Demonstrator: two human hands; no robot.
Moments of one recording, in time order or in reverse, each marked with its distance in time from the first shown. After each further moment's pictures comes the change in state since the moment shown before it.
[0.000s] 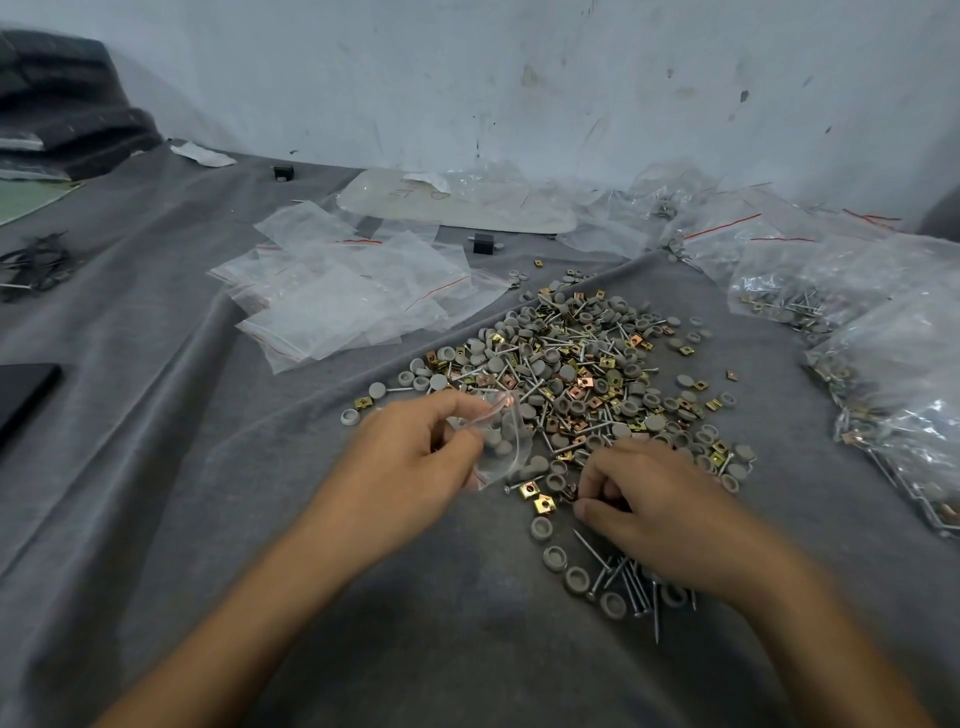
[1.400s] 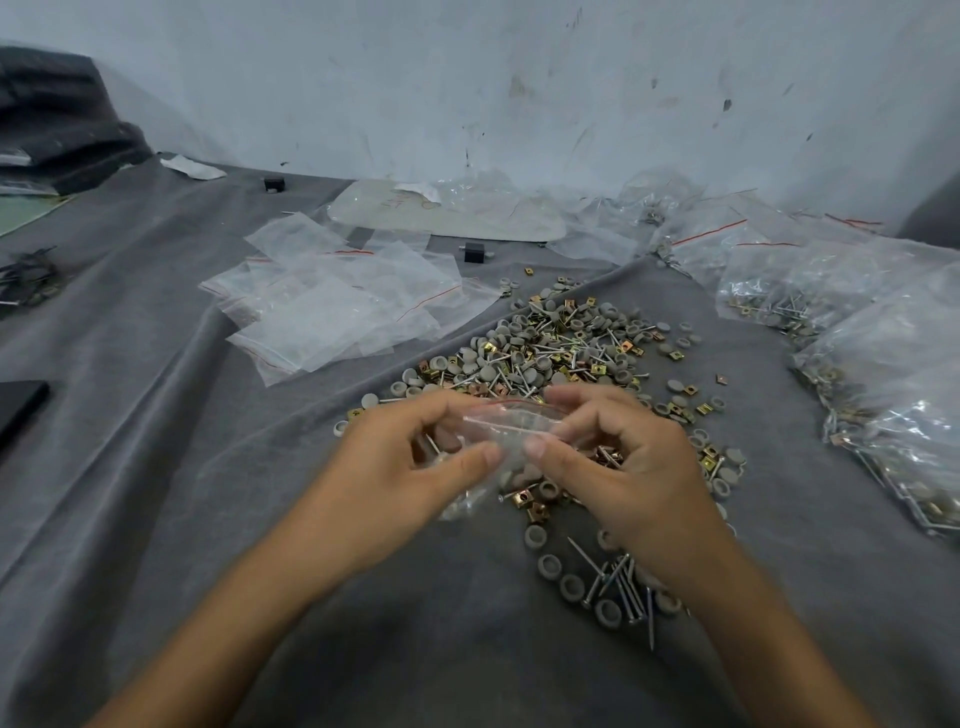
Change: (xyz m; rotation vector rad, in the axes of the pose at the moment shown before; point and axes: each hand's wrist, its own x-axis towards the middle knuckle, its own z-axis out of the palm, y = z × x) left_hand -0.004 0.011 -0.010 -0.118 -0.004 0.189; right_hand 0.005 -0.038 0.002 0.717 0.512 -0.148
